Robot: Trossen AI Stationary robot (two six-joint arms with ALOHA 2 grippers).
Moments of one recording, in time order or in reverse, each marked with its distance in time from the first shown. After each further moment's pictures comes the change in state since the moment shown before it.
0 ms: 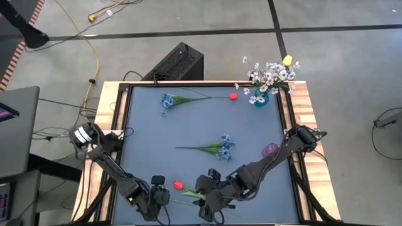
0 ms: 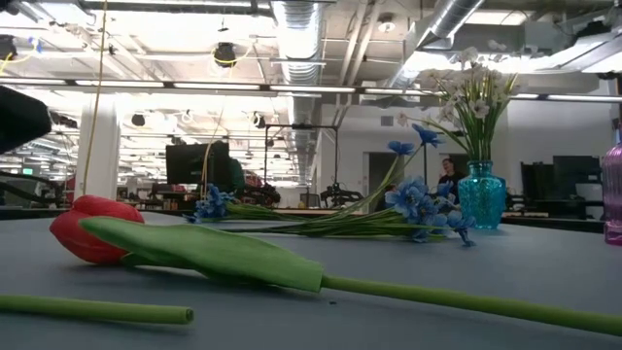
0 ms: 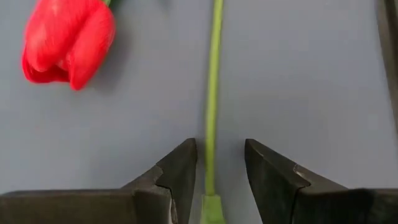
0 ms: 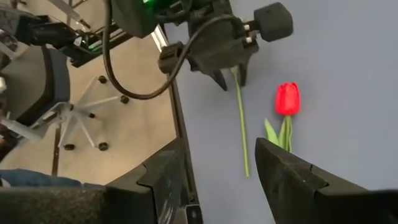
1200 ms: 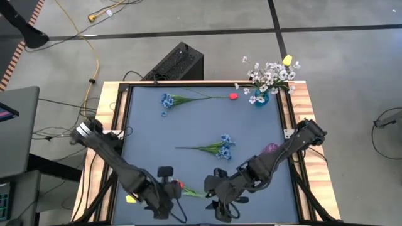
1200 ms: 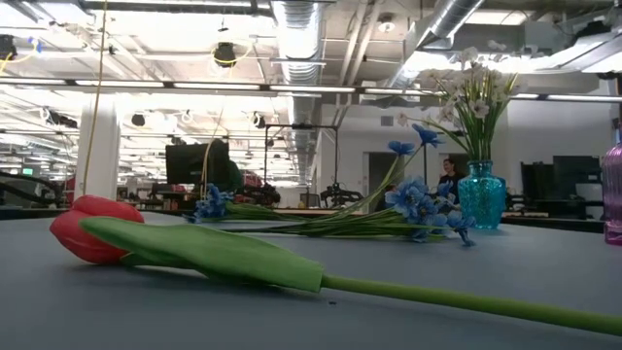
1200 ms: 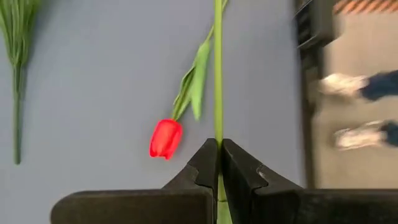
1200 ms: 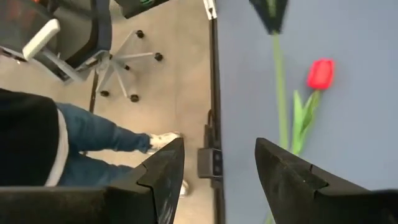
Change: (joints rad) left arm 0.154 -0.039 0.590 -0.610 0.025 0.076; right arm 0.001 -0.122 0.000 -0.114 -0.237 -0.128
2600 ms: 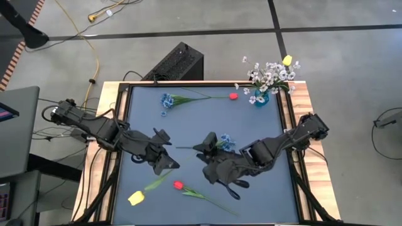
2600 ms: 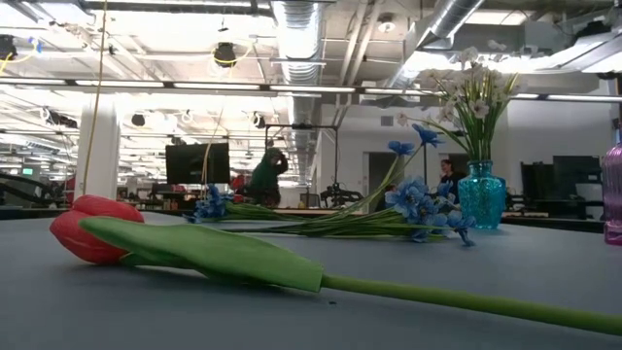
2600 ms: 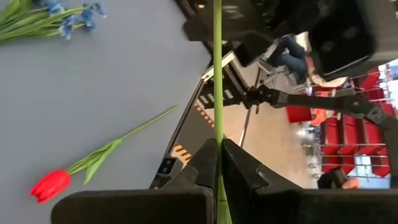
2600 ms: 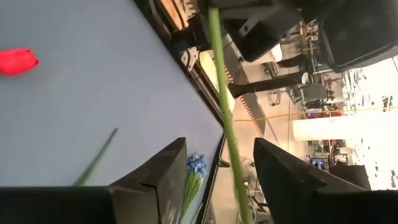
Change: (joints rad) left arm 0.278 -0.482 -0.202 0.388 0.155 -0.565; right arm -0.093 -0.075 0.000 0.037 0.737 -1.439
